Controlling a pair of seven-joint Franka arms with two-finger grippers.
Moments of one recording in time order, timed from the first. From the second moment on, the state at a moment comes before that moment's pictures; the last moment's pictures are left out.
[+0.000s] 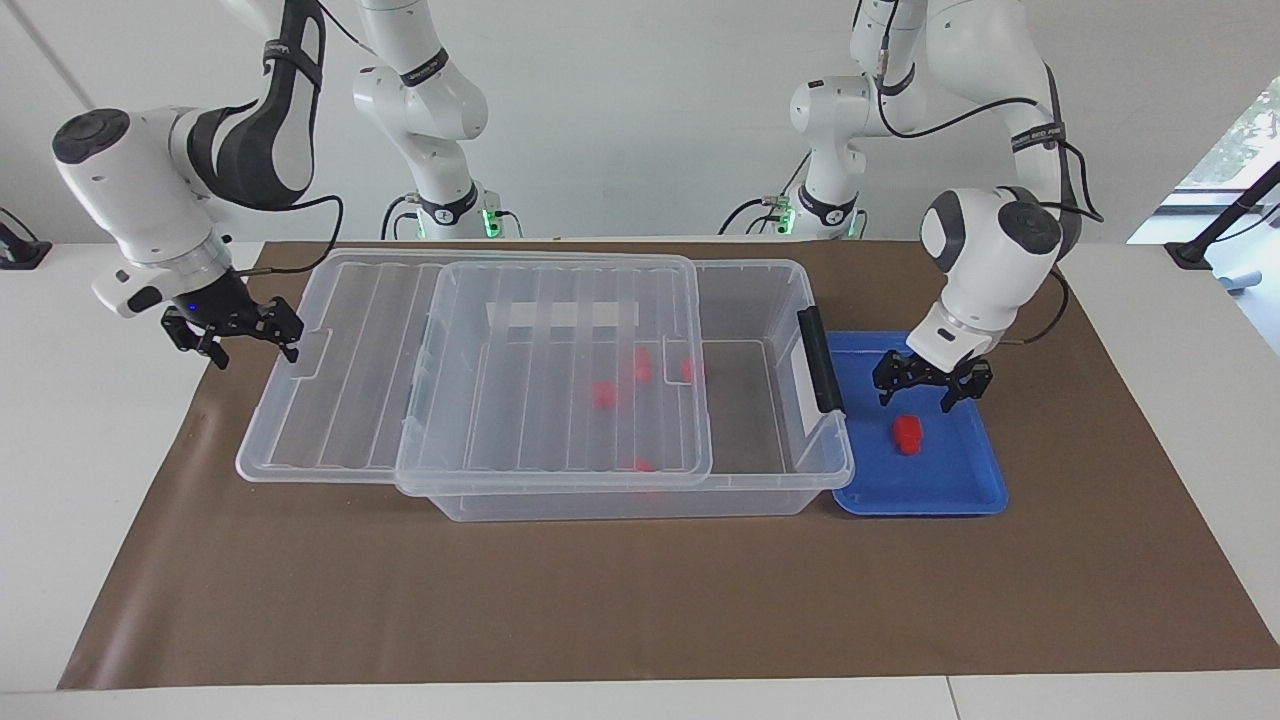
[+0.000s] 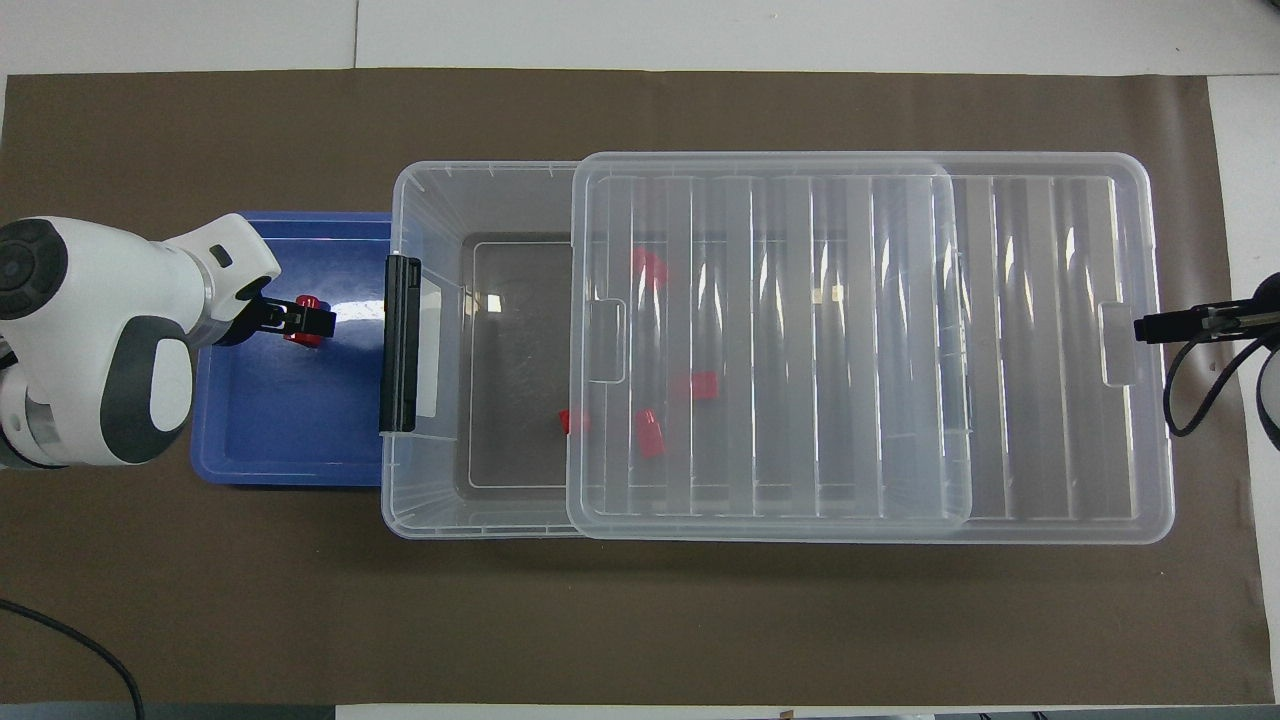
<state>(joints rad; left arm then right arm) -0.05 0.14 -0.06 -2.11 -0.03 2.35 0.15 -0.33 -0.01 0.06 -2.02 0.04 2.09 -0.37</state>
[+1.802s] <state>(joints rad) -0.17 -0.03 -0.08 -1.93 -0.04 1.99 -0.04 -0.42 -0.01 0.06 -2.00 0.03 2.10 -0.49</state>
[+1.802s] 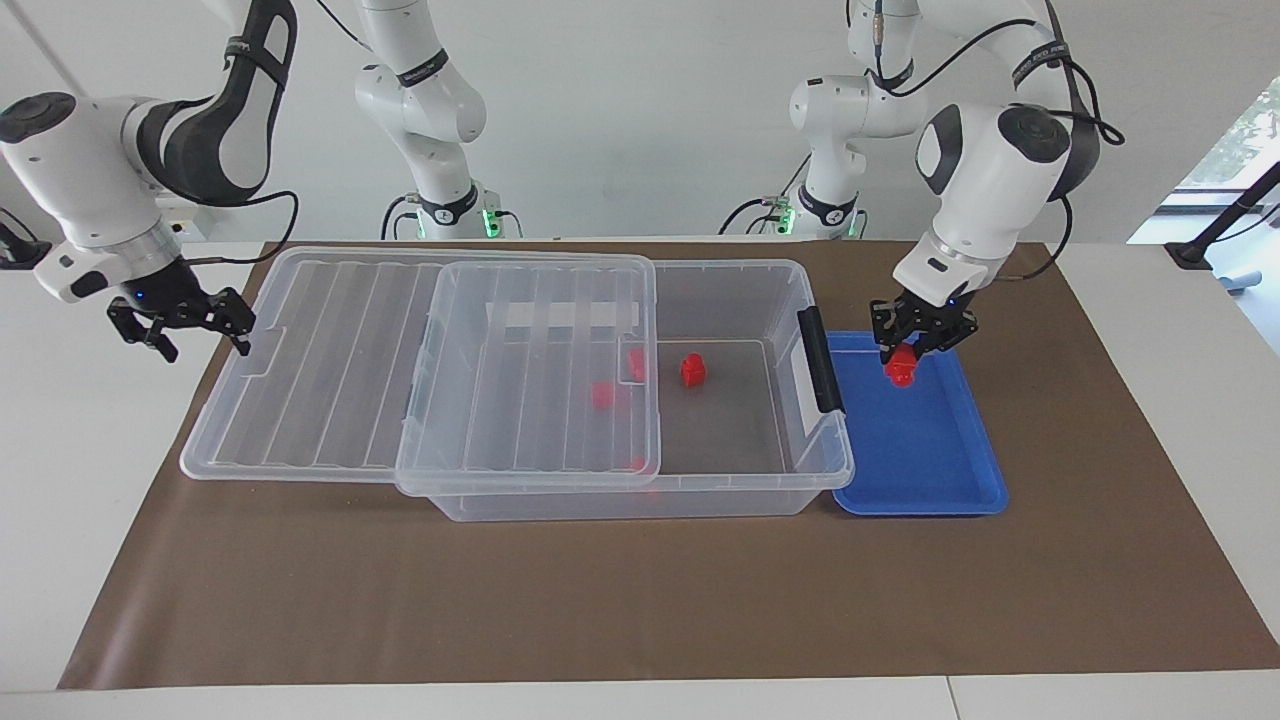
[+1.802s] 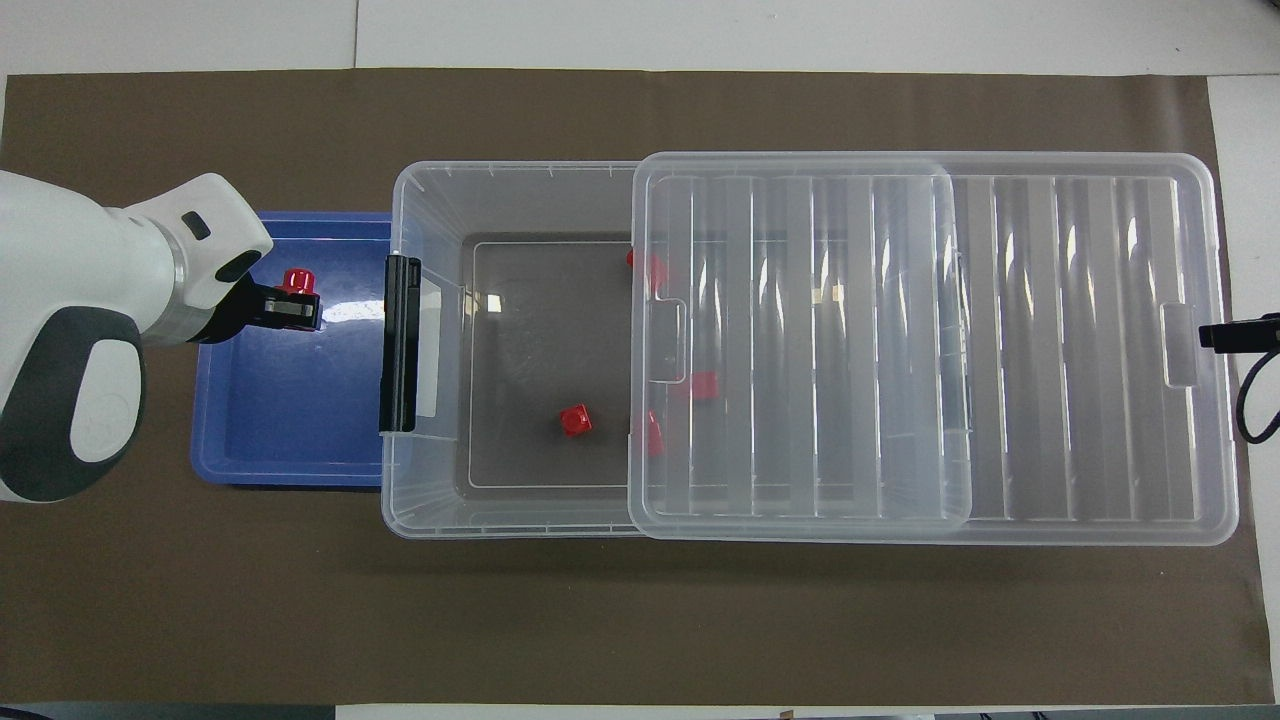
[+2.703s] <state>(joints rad) -0.48 0.24 -0.09 -1.88 0.09 2.20 -0.58 -0.12 -0.04 0.08 -1.74 0.03 1.75 -0.13</state>
